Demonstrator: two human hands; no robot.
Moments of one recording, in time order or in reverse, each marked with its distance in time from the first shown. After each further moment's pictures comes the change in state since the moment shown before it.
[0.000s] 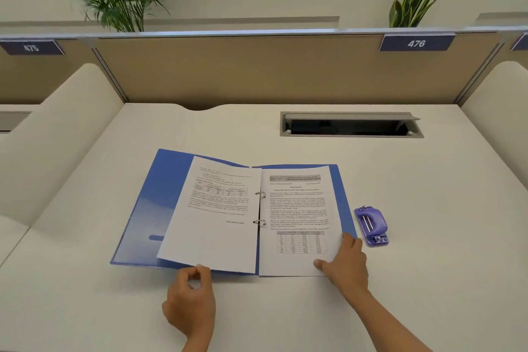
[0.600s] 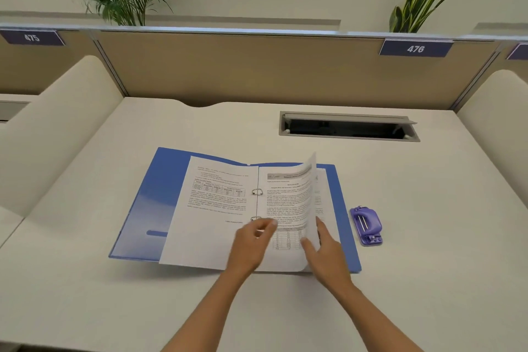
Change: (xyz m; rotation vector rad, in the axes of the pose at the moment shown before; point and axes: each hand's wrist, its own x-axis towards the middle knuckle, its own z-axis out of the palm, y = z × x) left_hand -0.007 0.111 0.032 -0.287 -0.885 0.268; right_hand -0.031 -0.036 -0.020 0.448 -0.111 -0.304
